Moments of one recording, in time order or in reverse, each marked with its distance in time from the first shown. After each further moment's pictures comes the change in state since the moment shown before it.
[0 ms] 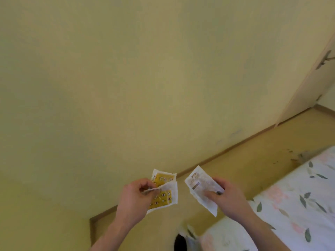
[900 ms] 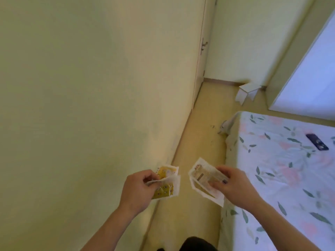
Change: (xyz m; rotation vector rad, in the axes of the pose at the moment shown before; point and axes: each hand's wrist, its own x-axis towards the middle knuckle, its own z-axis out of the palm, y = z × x) left_hand 0.483 0.223 0.189 0.127 -0.630 0.514; right_hand 0.295 -0.018 -0.182 0.030 0.603 0.325
